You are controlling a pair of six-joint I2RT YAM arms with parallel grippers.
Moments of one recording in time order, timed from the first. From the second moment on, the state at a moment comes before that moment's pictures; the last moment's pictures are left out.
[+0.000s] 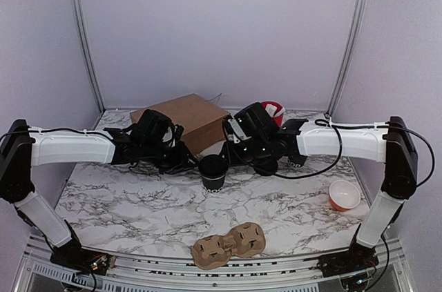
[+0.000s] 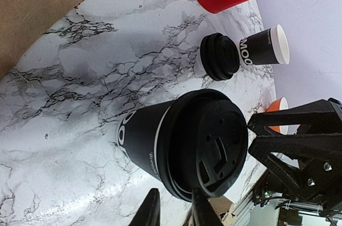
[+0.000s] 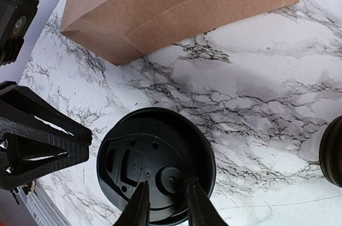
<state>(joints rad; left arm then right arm) -0.77 1.59 1.02 -0.17 0.26 -0.85 0.89 1.74 1.30 -0.34 -0.05 0.53</state>
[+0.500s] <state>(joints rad) -0.78 1.64 1.02 -0.15 0.27 -0.85 0.89 1.76 1.31 -0.37 -0.05 0.52</state>
